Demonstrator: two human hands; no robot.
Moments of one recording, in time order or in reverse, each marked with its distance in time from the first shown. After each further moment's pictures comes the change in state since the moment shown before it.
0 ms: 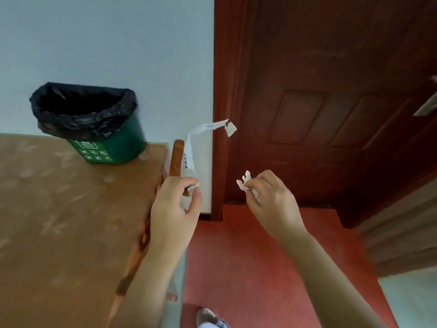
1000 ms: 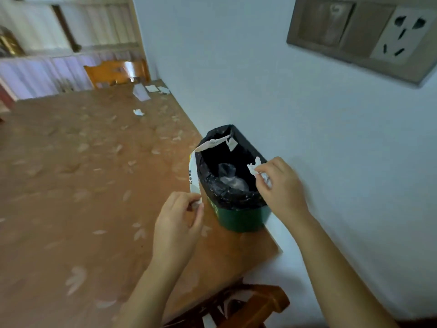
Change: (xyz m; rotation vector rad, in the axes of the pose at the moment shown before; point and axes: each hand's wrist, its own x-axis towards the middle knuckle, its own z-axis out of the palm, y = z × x) left_hand 0.184 -0.158 -0.027 0.562 0.705 -0.597; right_hand 0.378 -0.114 0.271 0.521 -0.408 -0.772
